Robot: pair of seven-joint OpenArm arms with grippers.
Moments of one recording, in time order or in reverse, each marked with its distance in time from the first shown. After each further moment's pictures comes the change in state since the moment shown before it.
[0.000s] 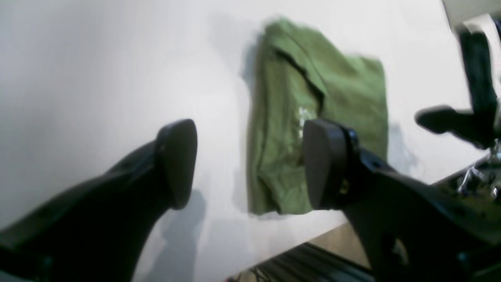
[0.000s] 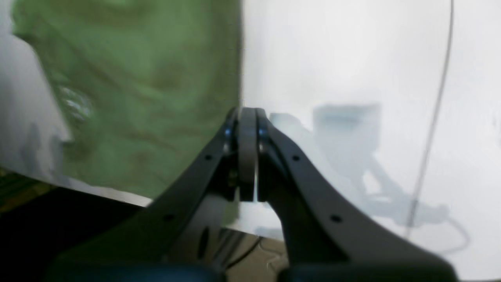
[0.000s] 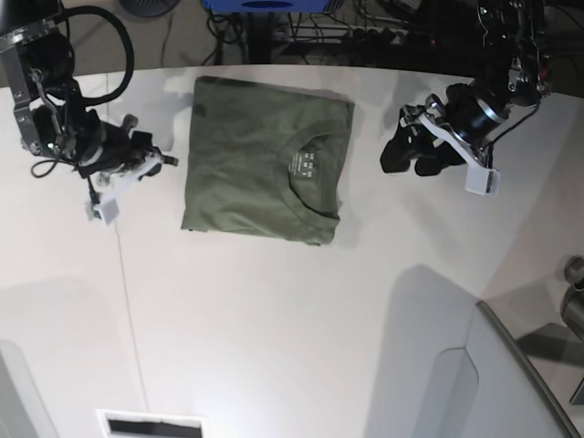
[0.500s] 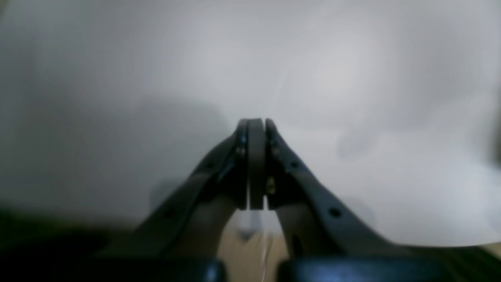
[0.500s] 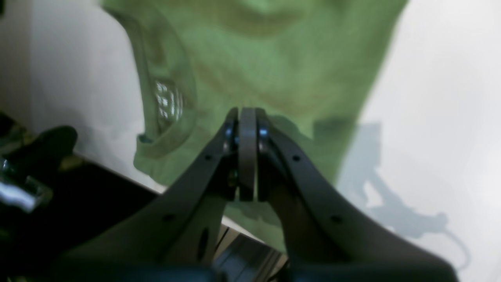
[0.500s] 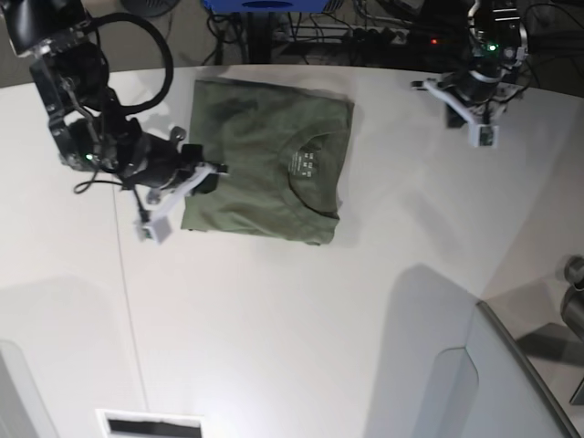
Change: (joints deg) left arm 6.2 6.2 -1.5 -3.7 38.8 13.4 -14.6; right arm 4.1 -4.1 -7.1 2.7 0.9 -0.2 2.0
